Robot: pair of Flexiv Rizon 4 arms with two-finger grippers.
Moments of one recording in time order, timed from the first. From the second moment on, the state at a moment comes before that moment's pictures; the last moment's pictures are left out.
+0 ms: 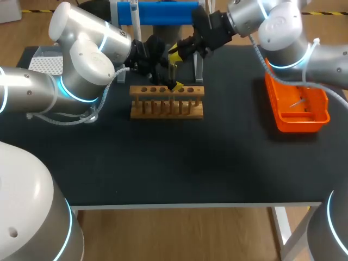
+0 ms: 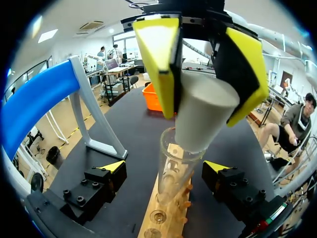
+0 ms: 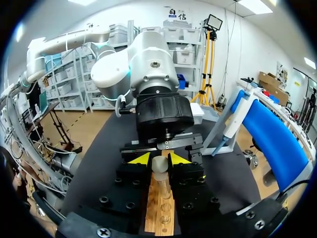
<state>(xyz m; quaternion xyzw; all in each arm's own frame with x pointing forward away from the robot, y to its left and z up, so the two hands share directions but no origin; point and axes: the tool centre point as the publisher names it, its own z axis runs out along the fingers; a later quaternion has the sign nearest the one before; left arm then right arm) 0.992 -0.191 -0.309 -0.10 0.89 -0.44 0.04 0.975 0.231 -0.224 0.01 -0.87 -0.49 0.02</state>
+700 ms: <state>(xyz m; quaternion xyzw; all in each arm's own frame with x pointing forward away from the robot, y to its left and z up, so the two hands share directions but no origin) 0.992 -0.191 -0.309 -0.10 0.89 -0.44 0.04 0.975 0.230 -0.224 0.01 -0.87 -0.50 0.02</state>
